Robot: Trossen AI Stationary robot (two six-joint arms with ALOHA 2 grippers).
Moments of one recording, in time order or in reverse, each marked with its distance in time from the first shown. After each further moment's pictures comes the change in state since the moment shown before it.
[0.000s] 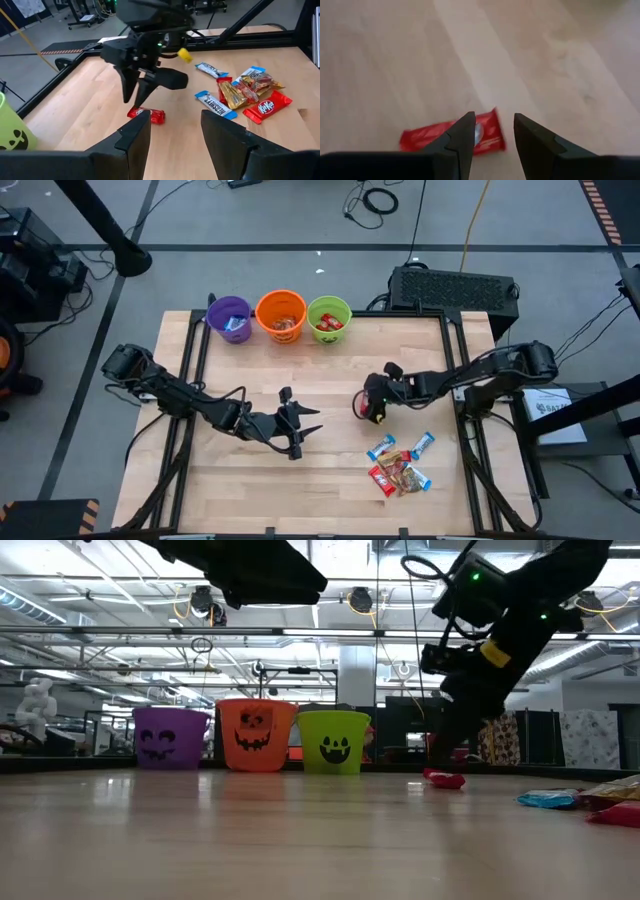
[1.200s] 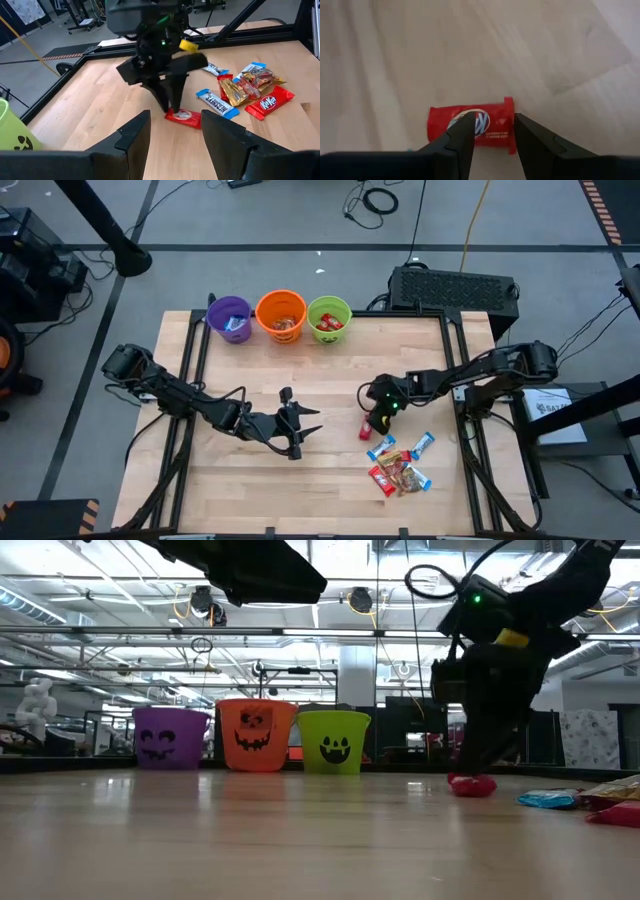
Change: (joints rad) left arm -0.001 0.000 0.000 0.001 0.002 0.045; right arm -0.072 -0.002 -0.086 0.118 -0.567 0.210
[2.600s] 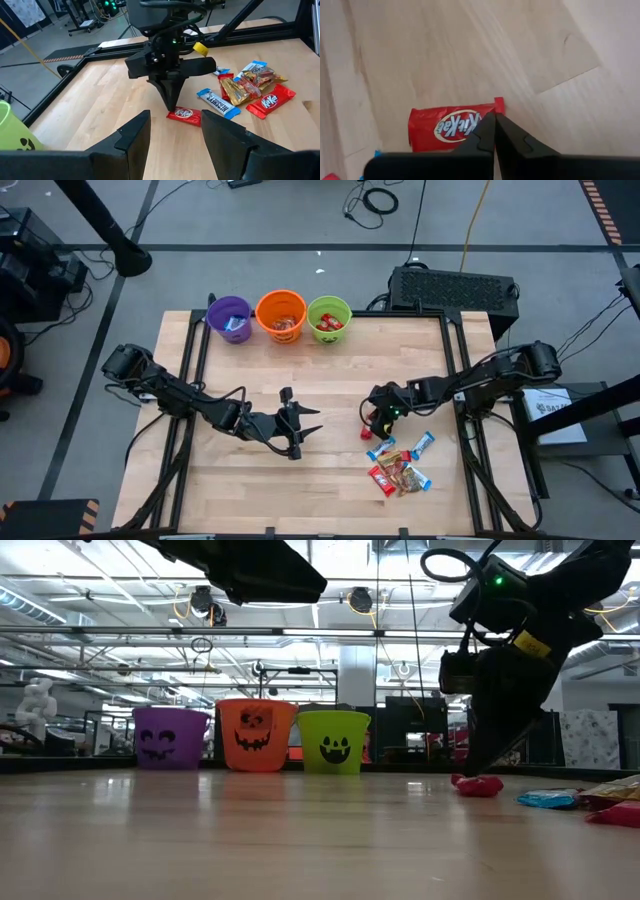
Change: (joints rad) left arm 0.001 0.000 0.000 0.001 0.000 0.019; right arm 0.115 -0.026 0.001 -0.049 0.225 -0.012
